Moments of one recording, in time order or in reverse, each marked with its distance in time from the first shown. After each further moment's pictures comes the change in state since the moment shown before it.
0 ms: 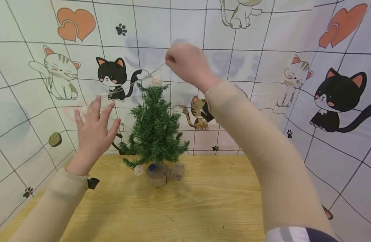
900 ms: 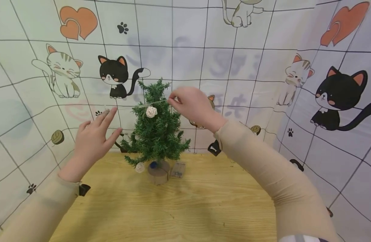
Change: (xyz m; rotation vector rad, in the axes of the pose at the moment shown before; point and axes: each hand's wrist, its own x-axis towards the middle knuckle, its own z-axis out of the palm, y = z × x) left_hand -0.023 -0.004 -0.014 0.010 -0.056 0.114; right_hand -0.085 -0.012 0.048 0.222 -0.033 -0.067
